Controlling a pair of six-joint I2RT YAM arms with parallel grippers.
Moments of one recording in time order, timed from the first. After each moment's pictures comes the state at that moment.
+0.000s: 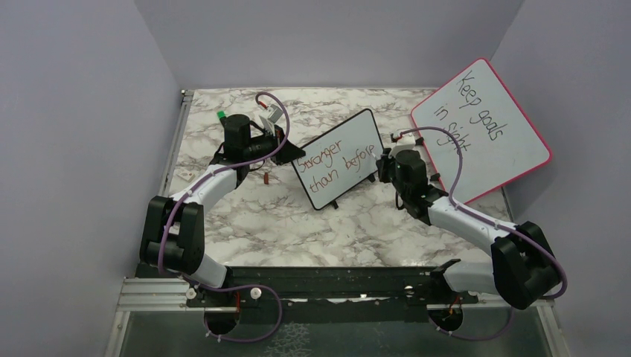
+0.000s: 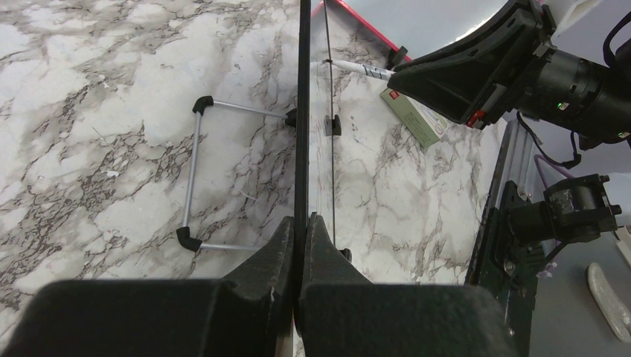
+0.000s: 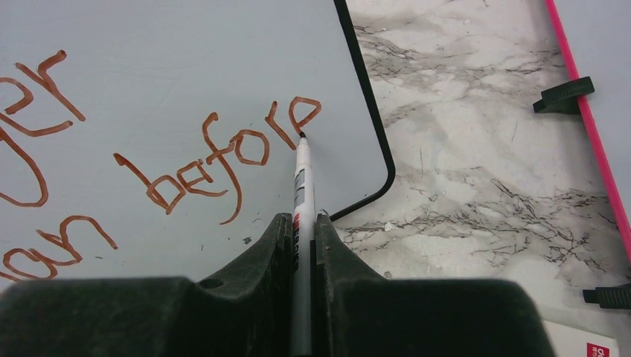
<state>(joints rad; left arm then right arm) -0.22 1.51 0.91 0.26 0.86 -0.27 0.50 1.27 0.61 0.29 0.27 0.20</state>
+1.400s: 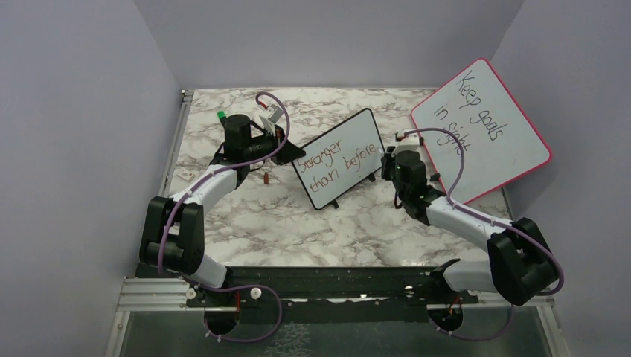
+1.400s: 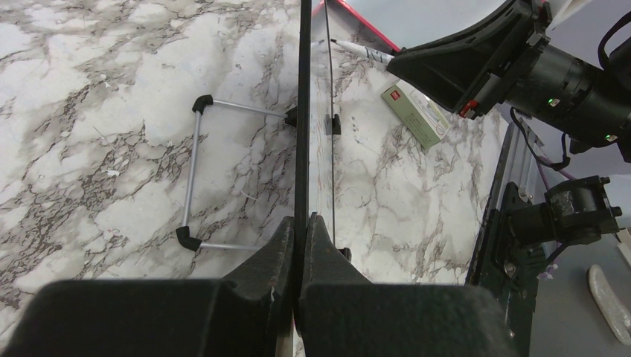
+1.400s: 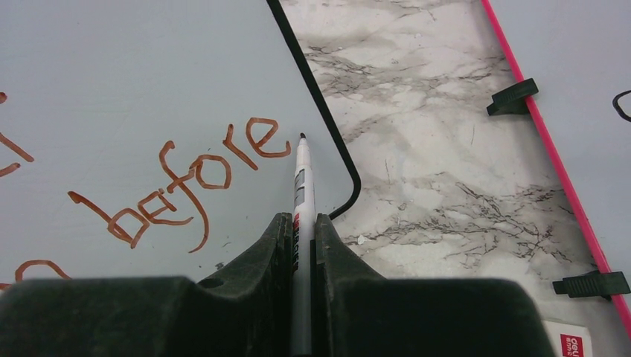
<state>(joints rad) -0.22 1.51 0.91 0.26 0.85 -0.27 0.50 1.30 0.60 0.37 0.39 0.21</state>
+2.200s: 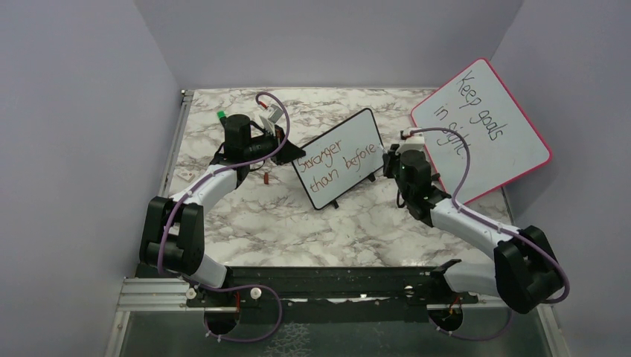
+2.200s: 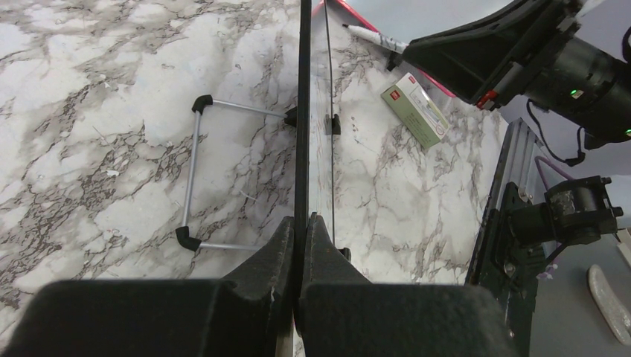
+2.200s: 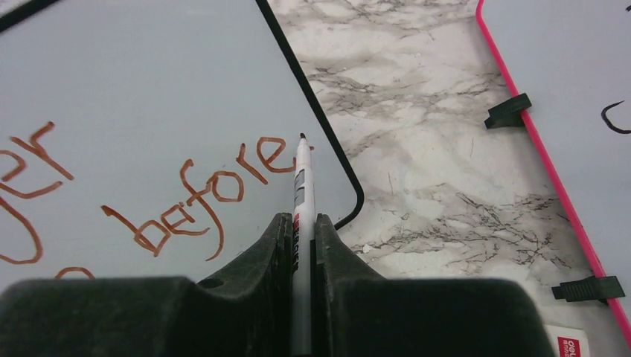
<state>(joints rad) -0.22 1.51 0.91 0.26 0.85 -0.27 0.49 1.27 0.60 0.38 0.38 0.23</state>
